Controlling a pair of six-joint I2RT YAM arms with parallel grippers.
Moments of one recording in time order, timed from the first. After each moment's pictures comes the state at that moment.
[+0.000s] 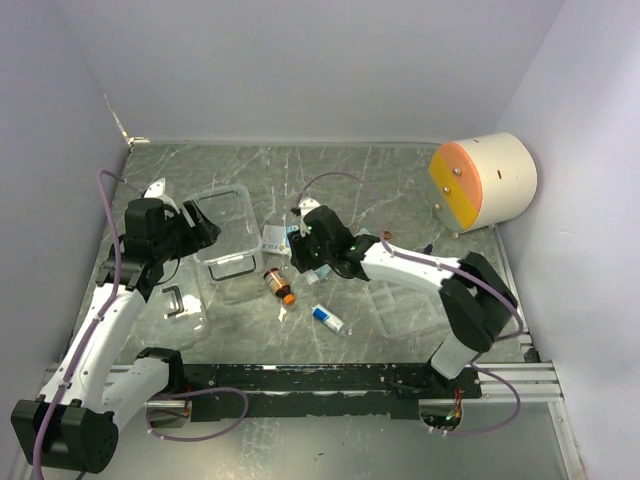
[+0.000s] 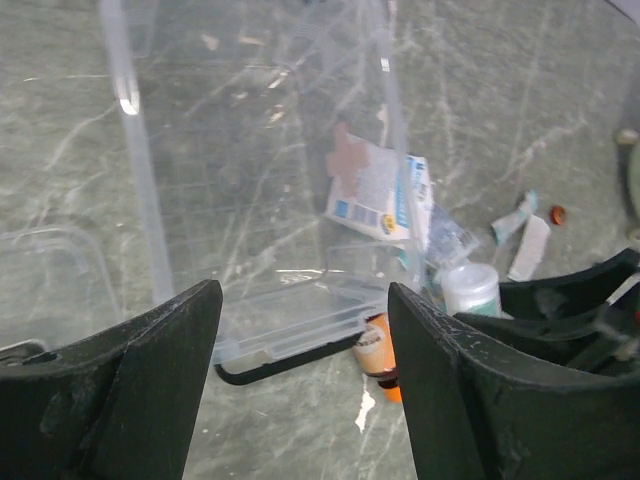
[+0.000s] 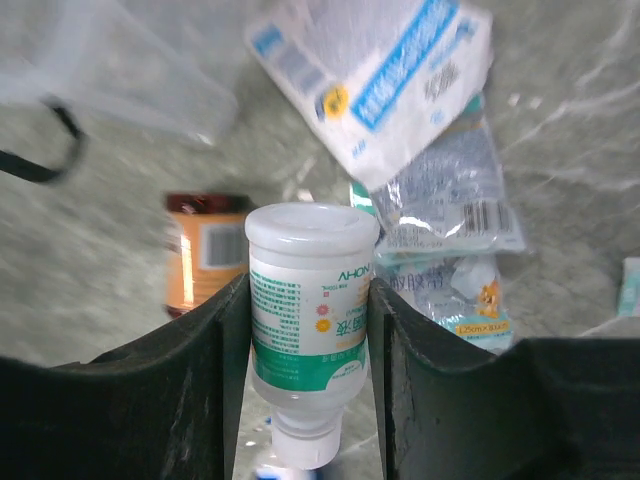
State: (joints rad) left arm -0.14 0.91 0.81 -0.47 0.06 -0.52; right arm 0.83 1.69 1.05 -0.15 0.02 0.22
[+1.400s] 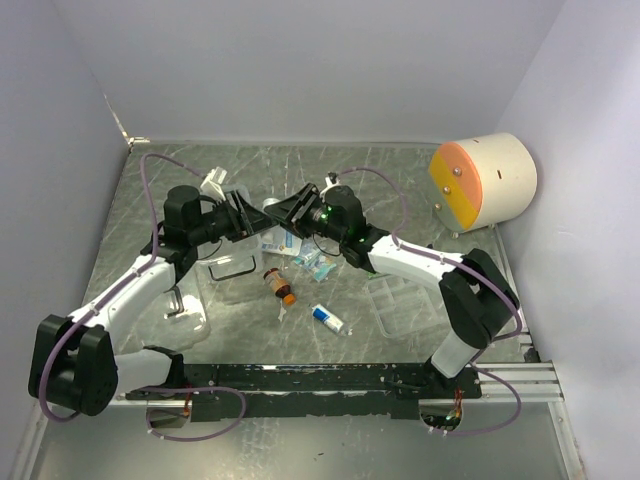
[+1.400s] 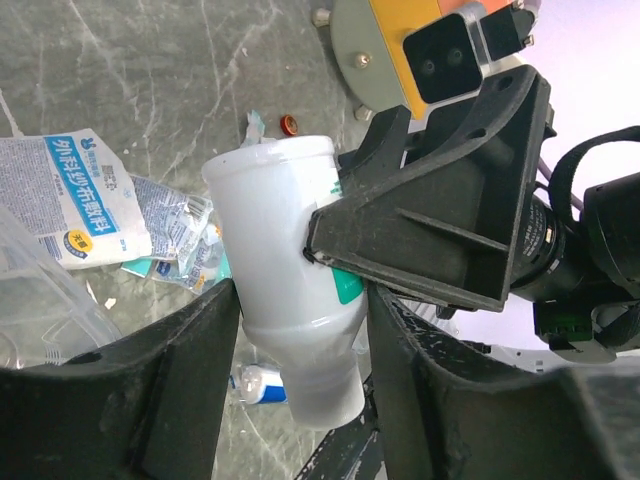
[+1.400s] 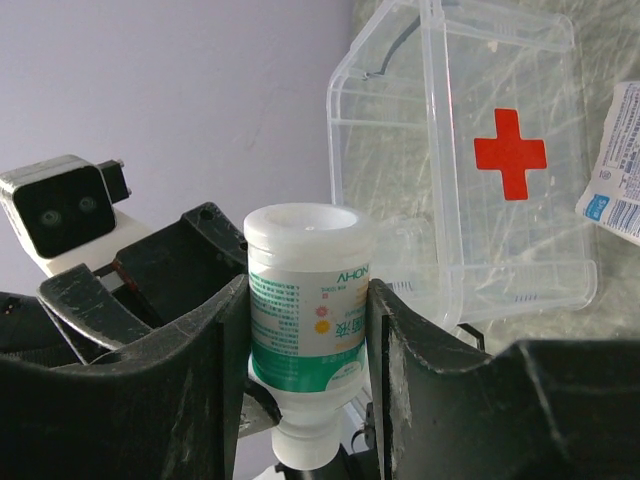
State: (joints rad) left arm -0.30 1.21 0.74 0.17 0.60 -0.78; right arm 0.74 1.64 1.02 0.40 -0.16 1.27
